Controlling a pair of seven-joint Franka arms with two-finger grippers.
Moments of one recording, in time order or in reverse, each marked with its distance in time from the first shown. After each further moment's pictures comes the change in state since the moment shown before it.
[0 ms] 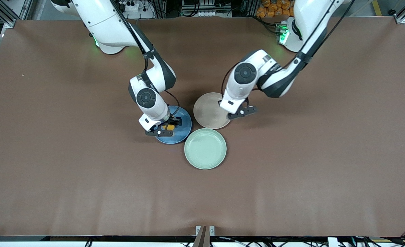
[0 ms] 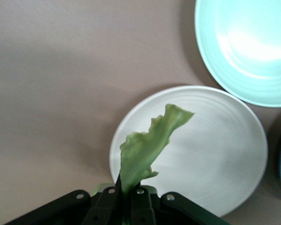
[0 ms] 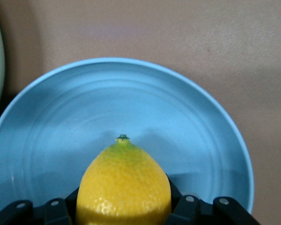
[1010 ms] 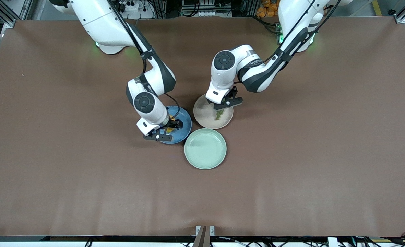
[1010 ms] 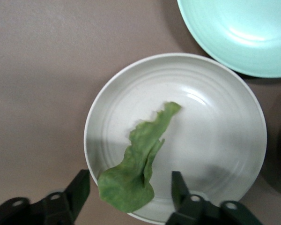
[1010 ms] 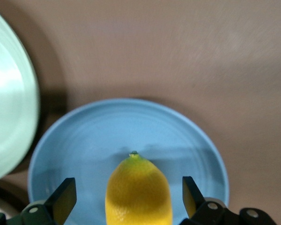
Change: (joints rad) left arm -0.088 0.040 0.007 -0.005 0.161 0.033 -0.188; right arm -0.032 -0.014 -0.022 0.157 0.000 -0.197 0.003
